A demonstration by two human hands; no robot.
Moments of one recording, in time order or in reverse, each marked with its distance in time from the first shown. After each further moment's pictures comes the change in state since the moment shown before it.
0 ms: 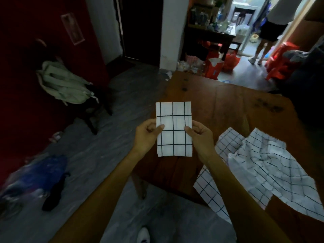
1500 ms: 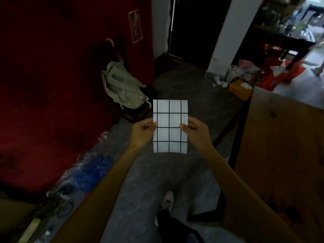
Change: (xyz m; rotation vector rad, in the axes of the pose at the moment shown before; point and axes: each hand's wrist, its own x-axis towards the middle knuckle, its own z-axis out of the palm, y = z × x) left_hand 0.217 -0.085 -0.422 -0.044 0.217 -0.136; right_hand 0.166 0.016 0.464 -0.298 -0.221 -0.052
